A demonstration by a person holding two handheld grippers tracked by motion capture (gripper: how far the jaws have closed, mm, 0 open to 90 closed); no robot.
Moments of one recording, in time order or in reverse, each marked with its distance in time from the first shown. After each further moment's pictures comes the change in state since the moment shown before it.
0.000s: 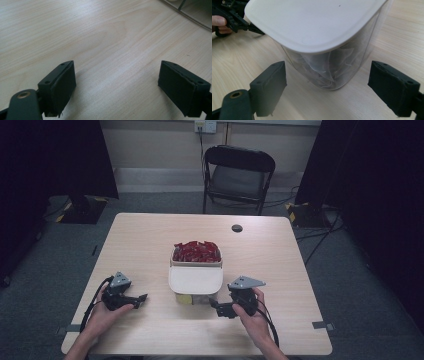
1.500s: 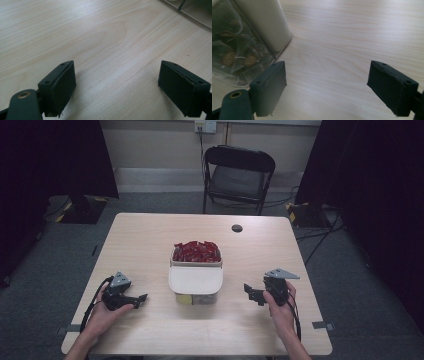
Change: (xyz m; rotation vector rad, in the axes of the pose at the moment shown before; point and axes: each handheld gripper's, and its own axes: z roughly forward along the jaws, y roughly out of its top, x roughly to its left) left arm 0.000 0.000 0.000 -0.001 0.001 0.001; right arm -0.090 -0.024 -0.029 -0.020 -0.249 0.169
